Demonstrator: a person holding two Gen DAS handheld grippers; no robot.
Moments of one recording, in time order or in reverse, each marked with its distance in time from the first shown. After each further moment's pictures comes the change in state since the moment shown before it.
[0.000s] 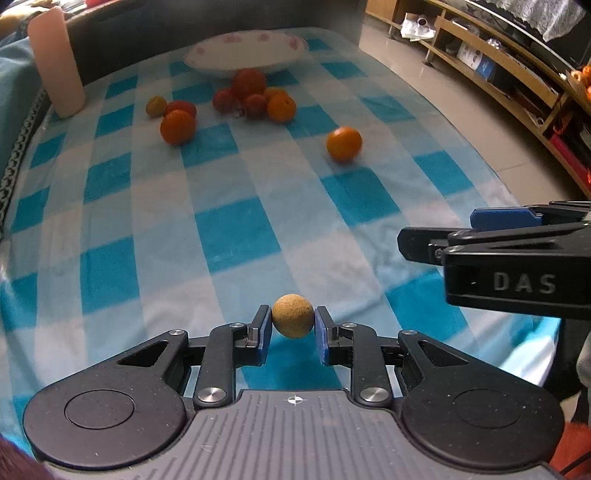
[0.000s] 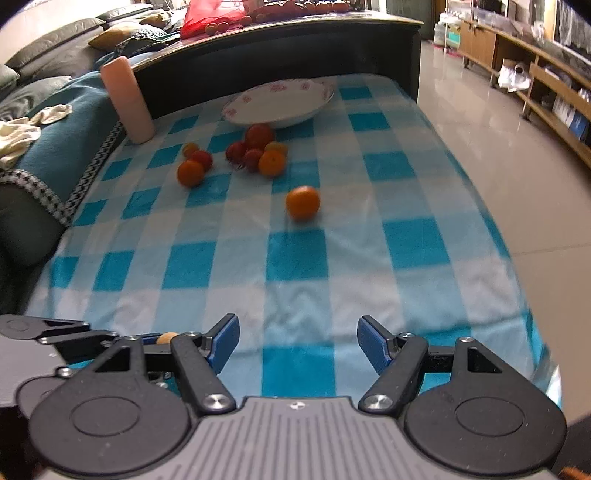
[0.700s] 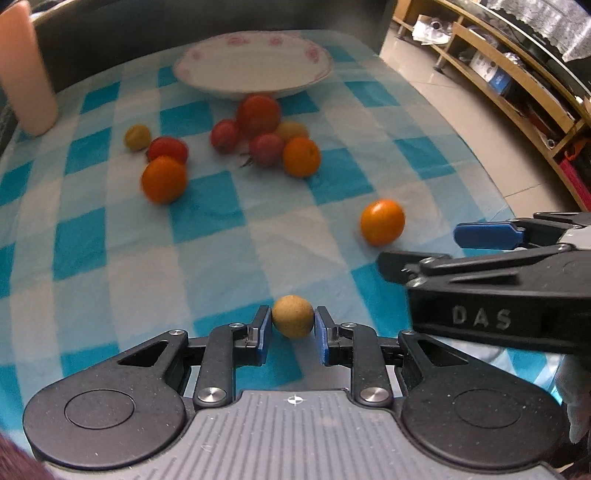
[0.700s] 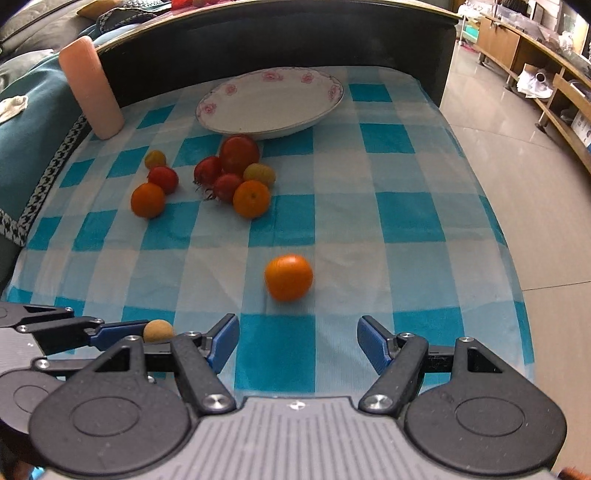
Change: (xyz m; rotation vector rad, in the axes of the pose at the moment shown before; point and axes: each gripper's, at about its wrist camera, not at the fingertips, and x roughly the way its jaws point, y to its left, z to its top) left arm 0.045 0.022 0.076 -0.027 0.036 -0.040; right arm 0.071 -0.004 0.079 -0.057 0.095 -0.025
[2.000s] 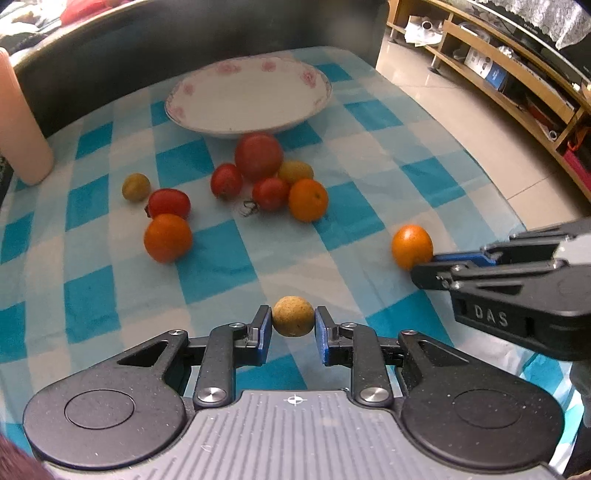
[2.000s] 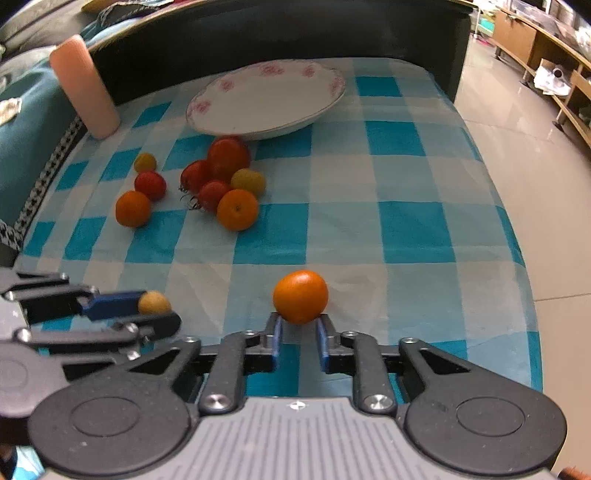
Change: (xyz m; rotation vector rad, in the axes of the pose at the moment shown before) left arm 0.001 0.005 0.027 0.067 -0.036 0.026; right arm 0.020 -0.019 0.014 -0.006 0.023 0.059
